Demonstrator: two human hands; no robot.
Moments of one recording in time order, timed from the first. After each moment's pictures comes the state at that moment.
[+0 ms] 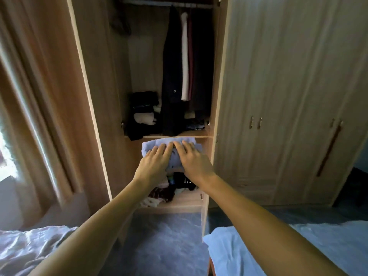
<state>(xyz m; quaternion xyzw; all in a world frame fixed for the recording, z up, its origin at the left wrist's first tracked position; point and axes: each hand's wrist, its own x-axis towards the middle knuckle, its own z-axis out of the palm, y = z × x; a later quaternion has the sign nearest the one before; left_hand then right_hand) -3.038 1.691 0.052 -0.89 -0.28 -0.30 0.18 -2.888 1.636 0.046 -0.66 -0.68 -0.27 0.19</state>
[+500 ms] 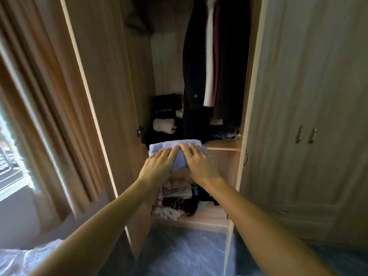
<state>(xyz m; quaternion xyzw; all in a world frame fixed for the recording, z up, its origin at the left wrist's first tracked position) -2.921 1.869 0.064 -0.87 -0.33 -0.27 0.23 -2.754 1.846 0.046 -0.59 -0.73 -0.24 0.24</state>
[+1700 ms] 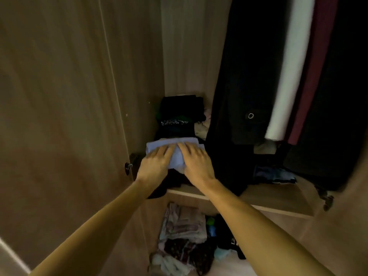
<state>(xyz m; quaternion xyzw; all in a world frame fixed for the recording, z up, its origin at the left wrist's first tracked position) -2.859 2.449 0.018 -0.85 -0.41 -0.27 0.21 -2.699 2.427 0.016 -0.57 -0.75 -0.18 0.29</state>
